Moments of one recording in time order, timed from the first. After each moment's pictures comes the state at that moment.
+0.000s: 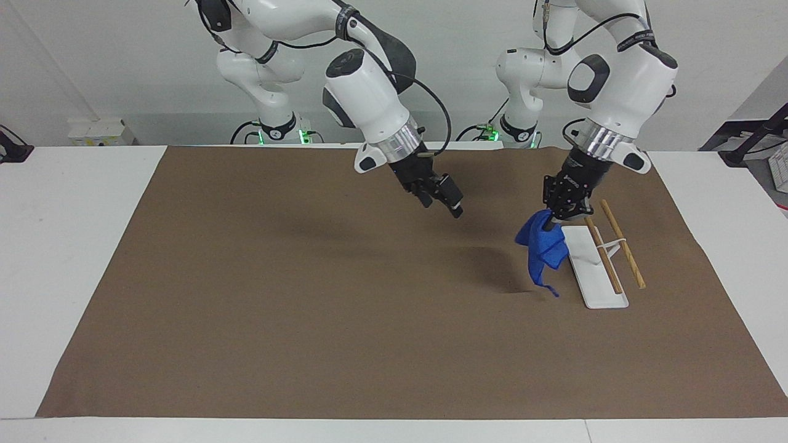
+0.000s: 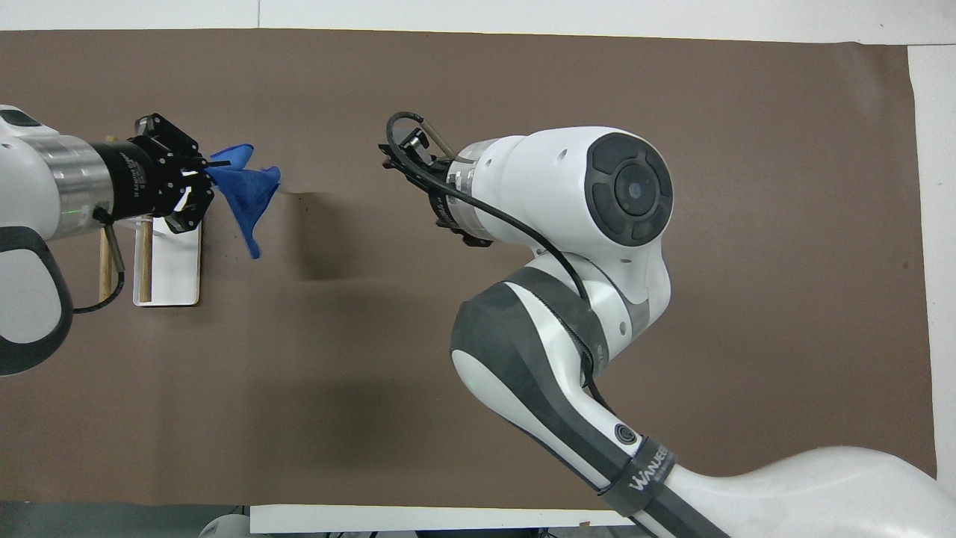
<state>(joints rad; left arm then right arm) -0.19 -0.12 -0.02 -2.09 -0.36 2.36 -1.64 0.02 0.28 0.62 -1.70 0.08 2.31 1.16</state>
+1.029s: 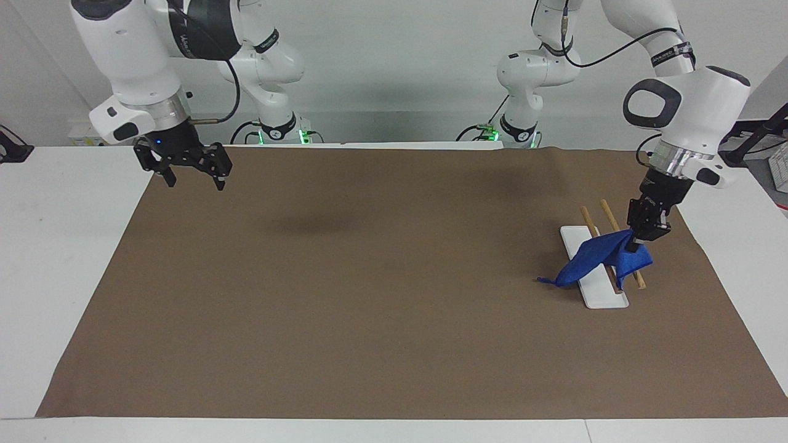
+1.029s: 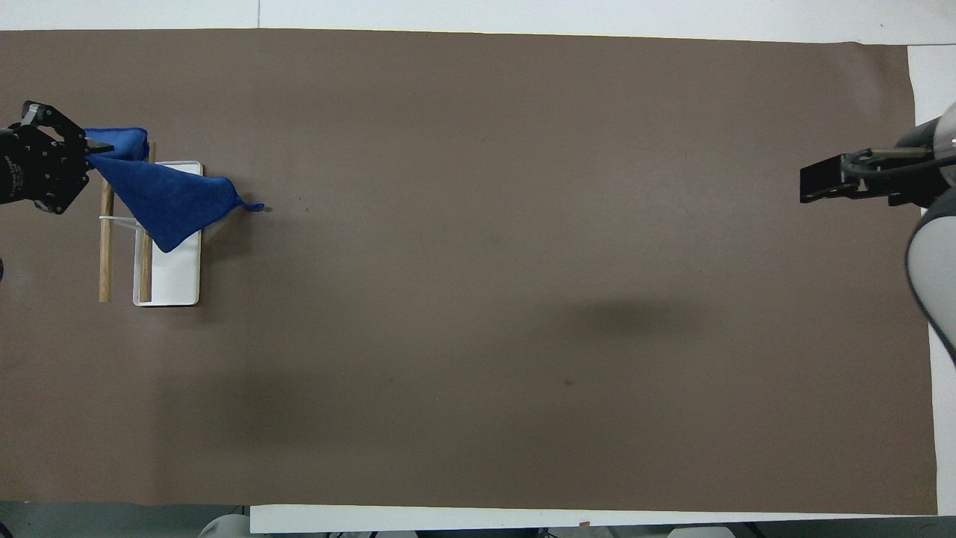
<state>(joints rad) 0.04 -0.06 -0.01 -2.10 -0.36 2.46 -0.86 -0.01 -0.04 0.02 -1.64 -0.05 1.64 0.07</state>
